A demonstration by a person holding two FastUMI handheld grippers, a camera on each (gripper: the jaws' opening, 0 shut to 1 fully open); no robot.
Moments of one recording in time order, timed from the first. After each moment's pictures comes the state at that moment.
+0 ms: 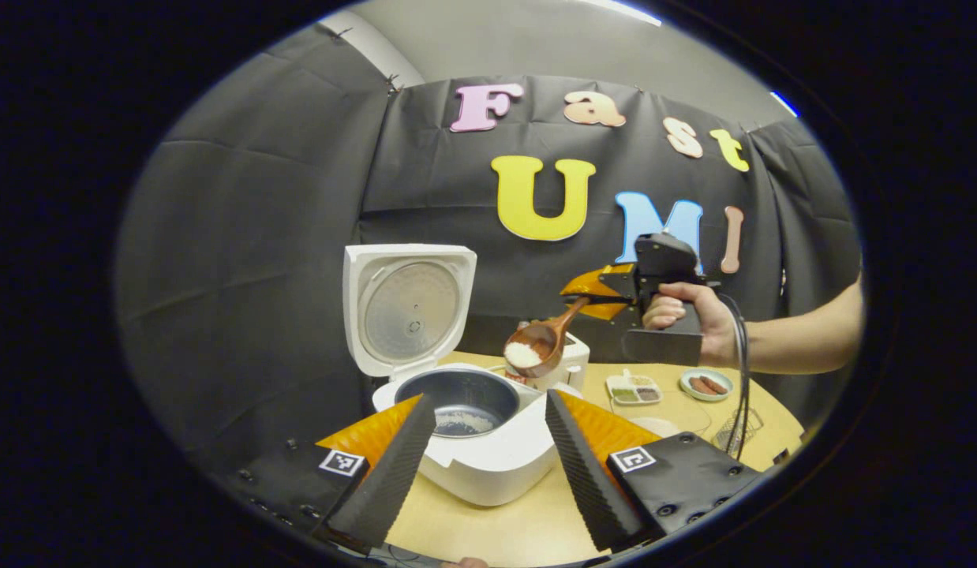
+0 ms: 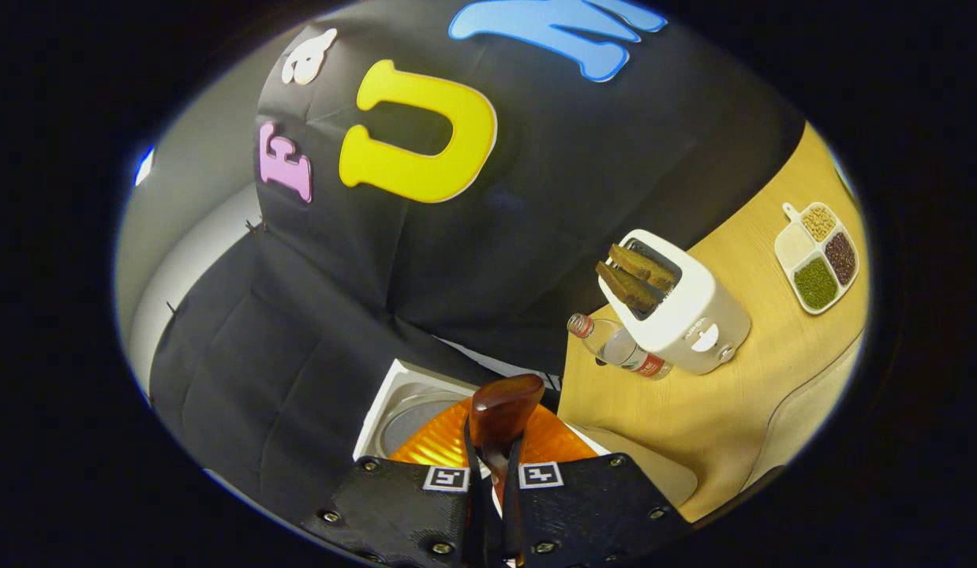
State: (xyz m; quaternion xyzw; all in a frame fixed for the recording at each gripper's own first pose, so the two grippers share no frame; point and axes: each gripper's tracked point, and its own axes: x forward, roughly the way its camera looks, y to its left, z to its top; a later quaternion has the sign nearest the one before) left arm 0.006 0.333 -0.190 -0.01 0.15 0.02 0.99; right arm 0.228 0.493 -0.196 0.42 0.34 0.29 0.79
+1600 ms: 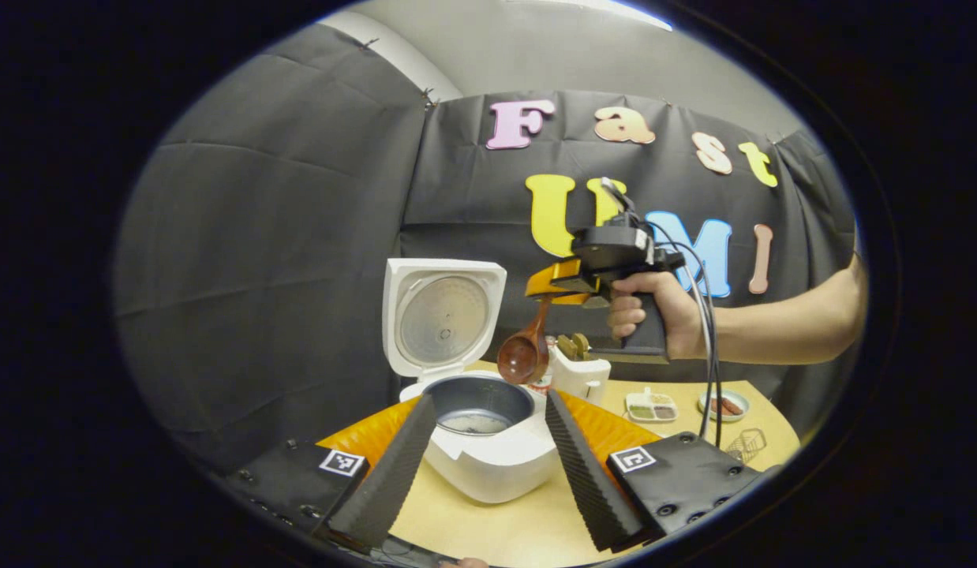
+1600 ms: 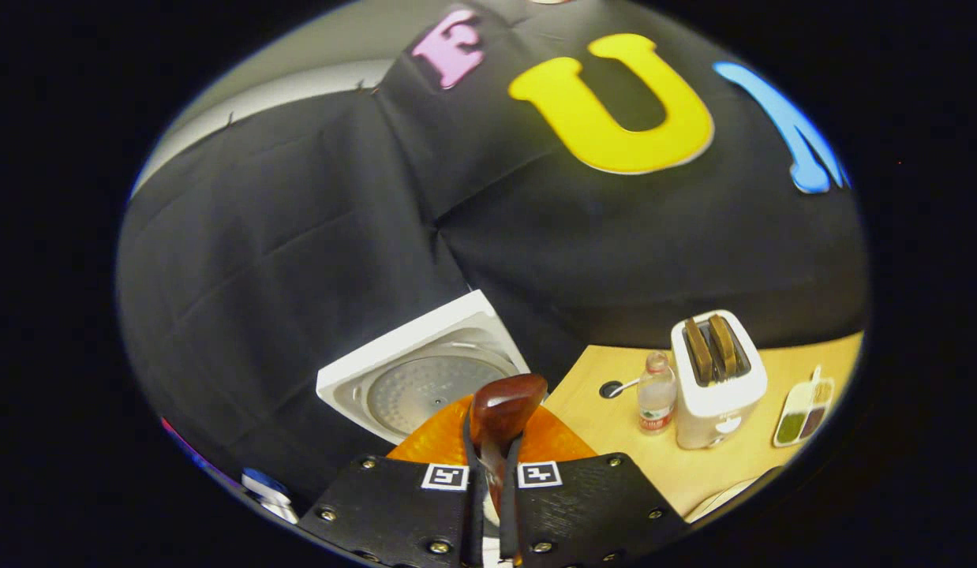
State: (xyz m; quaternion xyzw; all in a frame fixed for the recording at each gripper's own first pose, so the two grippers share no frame) left arm -0.025 0.328 -0.170 -0.03 0.12 0.09 0.99; right arm 0.198 0.551 -0.133 0.21 0.29 0.39 0.85
